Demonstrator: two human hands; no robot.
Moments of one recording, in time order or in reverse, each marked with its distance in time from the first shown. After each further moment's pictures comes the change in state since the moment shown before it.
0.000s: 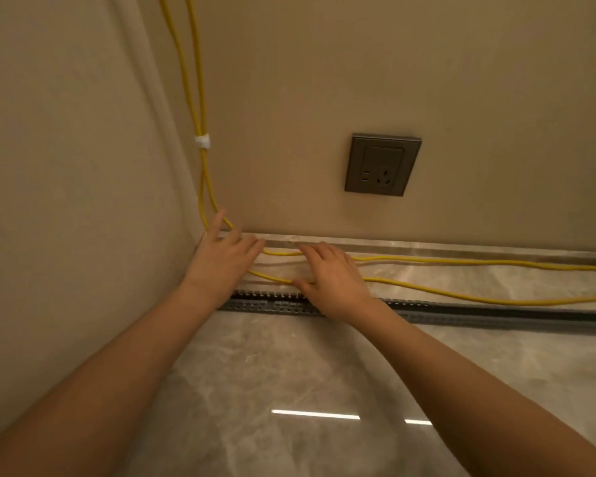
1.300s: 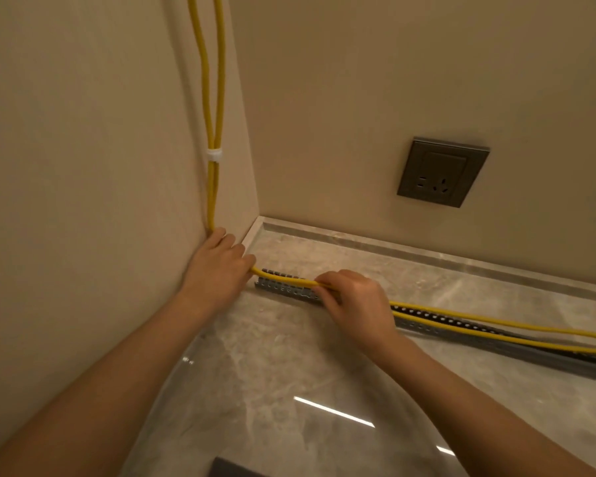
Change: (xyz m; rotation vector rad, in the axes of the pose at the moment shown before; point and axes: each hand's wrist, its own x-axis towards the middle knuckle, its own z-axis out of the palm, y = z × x) left_hand -0.068 -0.008 -0.004 -0.143 -0.080 -0.240; right_hand -0.038 -0.030 -0.011 0.272 0.233 -0.247
